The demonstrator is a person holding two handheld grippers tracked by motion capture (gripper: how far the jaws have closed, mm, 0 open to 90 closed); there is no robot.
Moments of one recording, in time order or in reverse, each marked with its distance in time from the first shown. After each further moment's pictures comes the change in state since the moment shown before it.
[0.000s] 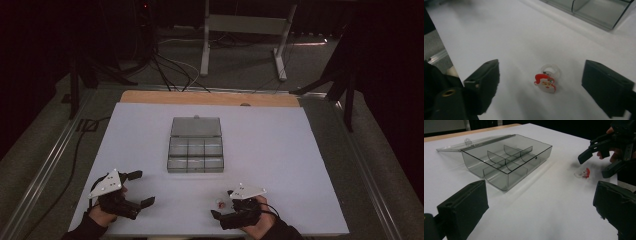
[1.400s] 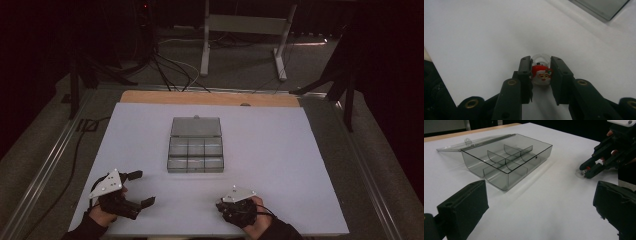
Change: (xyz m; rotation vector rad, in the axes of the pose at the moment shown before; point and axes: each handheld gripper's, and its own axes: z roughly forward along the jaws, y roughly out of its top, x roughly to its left) left arm 0.000 0.000 0.000 0.004 0.002 0.004; right arm 0.008 0.001 0.008 0.112 -0.113 -0.100
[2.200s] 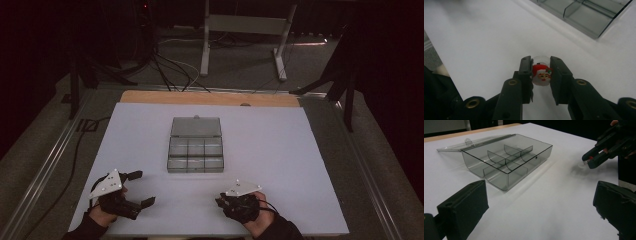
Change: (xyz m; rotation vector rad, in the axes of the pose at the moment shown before) left arm -0.001 0.000 0.000 -0.002 0.003 0.000; right arm -0.005 0.015 -0.016 -0.055 0.032 0.049
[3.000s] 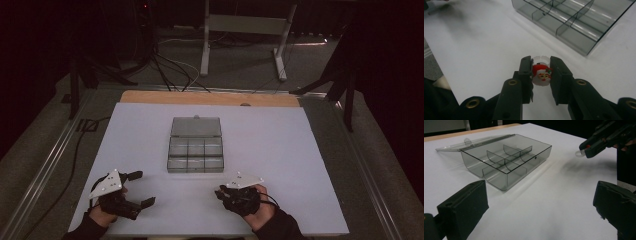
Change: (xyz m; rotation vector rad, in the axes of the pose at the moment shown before) left arm 0.000 0.000 0.000 -0.002 -0.006 -0.004; right arm -0.006 0.020 -0.009 -0.044 -0.007 0.005
